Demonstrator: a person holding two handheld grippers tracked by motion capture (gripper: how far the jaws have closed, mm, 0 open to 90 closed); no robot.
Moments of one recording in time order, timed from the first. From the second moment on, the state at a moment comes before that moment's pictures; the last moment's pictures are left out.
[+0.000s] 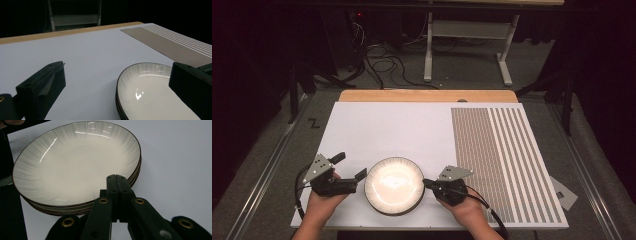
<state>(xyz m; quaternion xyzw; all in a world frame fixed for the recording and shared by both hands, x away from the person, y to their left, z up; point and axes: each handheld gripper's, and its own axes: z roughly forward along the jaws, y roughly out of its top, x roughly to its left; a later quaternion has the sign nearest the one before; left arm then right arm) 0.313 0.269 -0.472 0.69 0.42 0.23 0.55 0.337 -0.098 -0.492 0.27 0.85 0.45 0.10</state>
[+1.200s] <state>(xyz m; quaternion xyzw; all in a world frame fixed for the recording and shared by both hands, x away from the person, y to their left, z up) 0.311 0.275 -0.470 0.68 0.42 0.23 0.55 0.339 -0.080 -0.496 0.25 0.86 0.44 0.09</state>
